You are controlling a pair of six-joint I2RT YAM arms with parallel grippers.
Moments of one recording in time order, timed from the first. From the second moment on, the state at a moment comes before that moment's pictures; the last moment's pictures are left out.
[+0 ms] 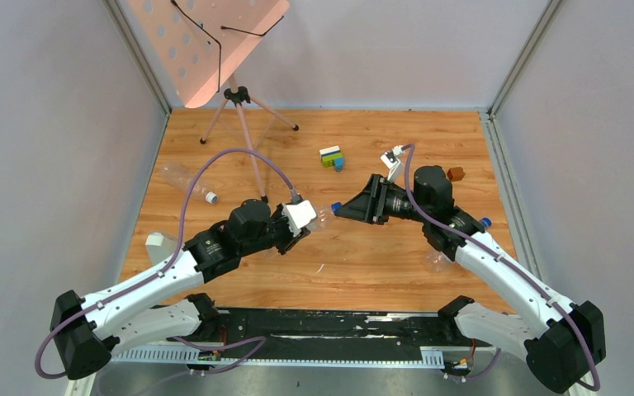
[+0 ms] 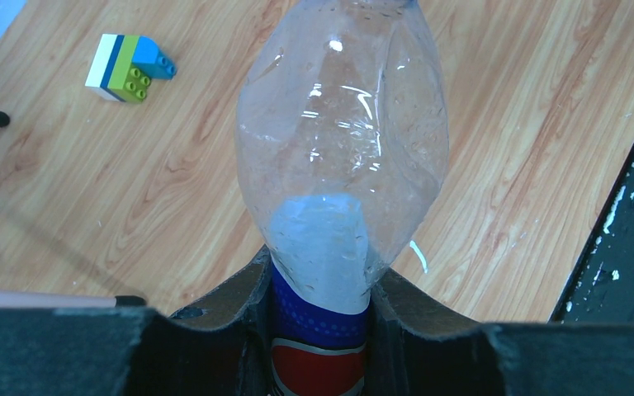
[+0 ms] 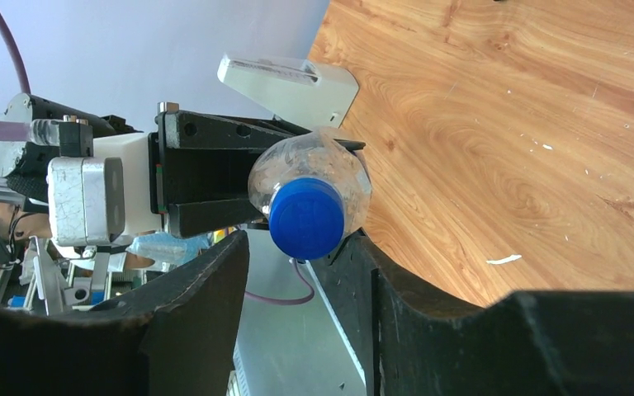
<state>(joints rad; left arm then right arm) -0.90 0.92 0.71 -0.22 0.07 0.24 0.55 1.03 0.79 -0.02 -0.64 0.87</state>
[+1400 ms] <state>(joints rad) -0.80 0.97 0.73 -0.28 0.63 0.16 0.54 0.90 0.73 0.02 -0.89 0.22</state>
